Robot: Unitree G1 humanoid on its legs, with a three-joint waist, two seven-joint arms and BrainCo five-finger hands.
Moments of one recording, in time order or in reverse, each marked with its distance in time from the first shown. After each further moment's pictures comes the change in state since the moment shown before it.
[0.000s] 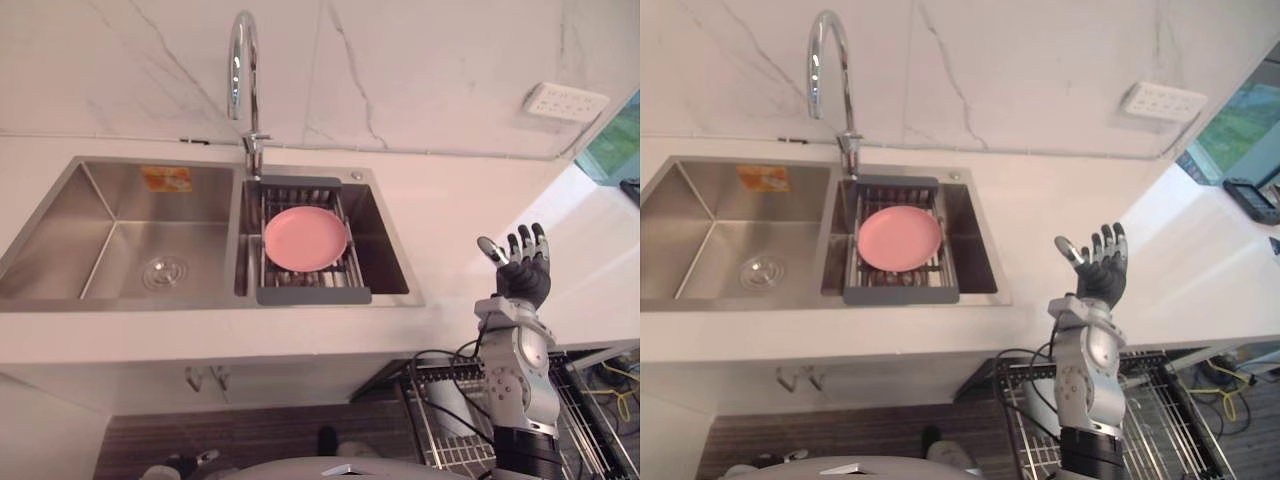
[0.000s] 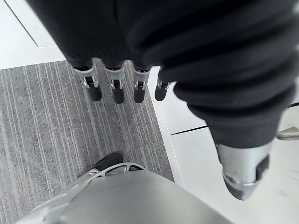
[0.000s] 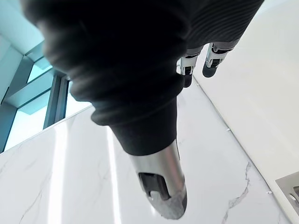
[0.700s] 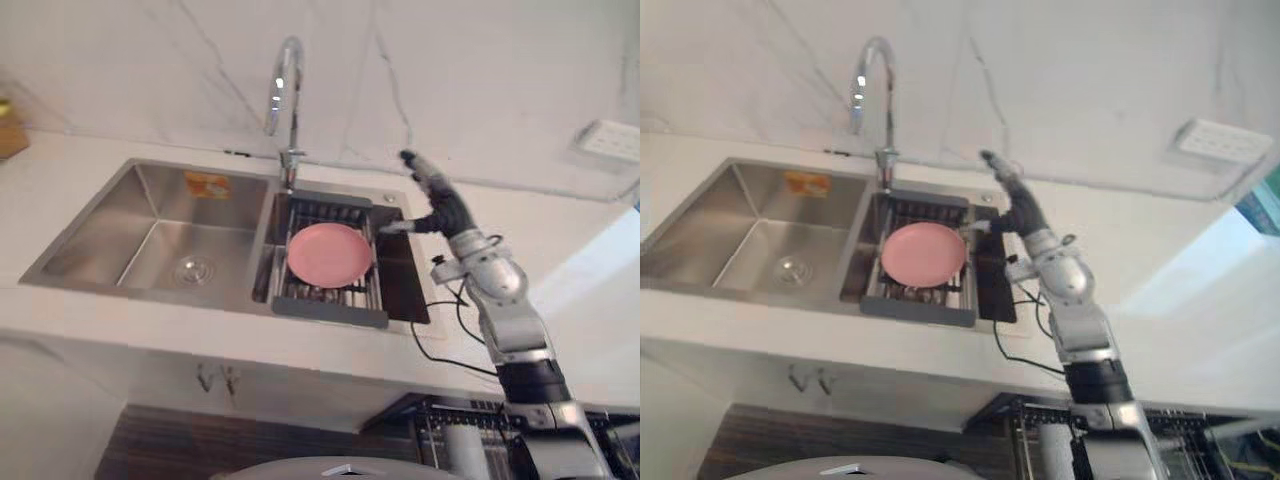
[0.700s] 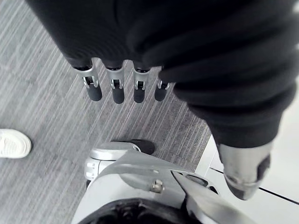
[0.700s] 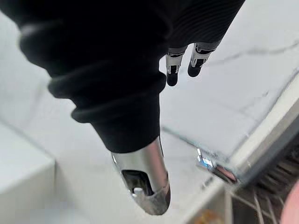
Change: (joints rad) left arm 0.043 -0.075 0.318 0.112 -0.212 0.086 0.000; right arm -0.351 -0.296 0.360 0.139 -0.716 -0.049 0.475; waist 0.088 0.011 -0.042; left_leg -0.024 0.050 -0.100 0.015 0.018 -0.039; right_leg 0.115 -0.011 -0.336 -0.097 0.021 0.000
